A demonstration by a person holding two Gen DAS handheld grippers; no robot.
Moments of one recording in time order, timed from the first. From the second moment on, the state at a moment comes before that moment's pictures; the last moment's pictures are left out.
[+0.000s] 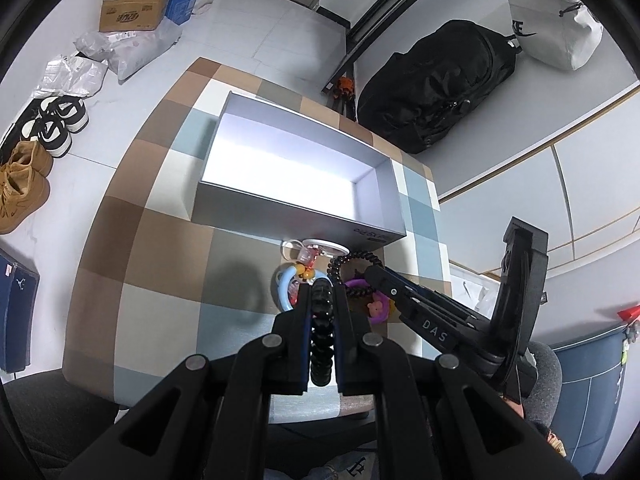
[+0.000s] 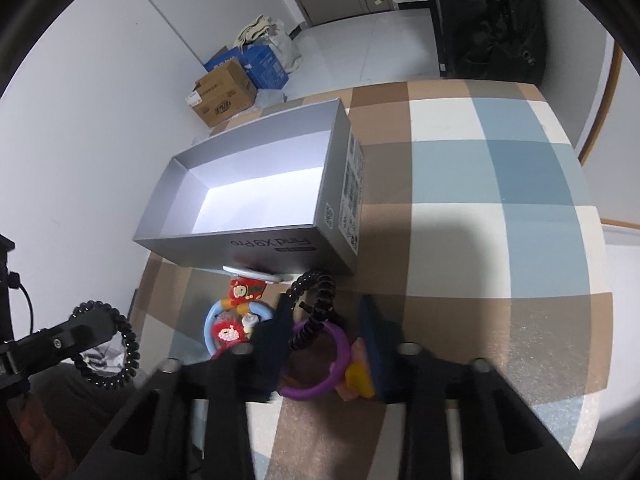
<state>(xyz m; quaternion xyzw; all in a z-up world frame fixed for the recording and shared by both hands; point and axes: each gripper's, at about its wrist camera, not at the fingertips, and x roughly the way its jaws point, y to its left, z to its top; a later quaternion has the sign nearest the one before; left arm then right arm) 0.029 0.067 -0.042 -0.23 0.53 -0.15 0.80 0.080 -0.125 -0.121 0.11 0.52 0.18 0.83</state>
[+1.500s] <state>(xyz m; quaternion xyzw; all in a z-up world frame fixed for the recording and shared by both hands) 0.135 0.057 -0.045 -0.20 0.56 -0.13 0.80 0.143 -0.104 -0.041 0.09 0.43 0.27 0.86</state>
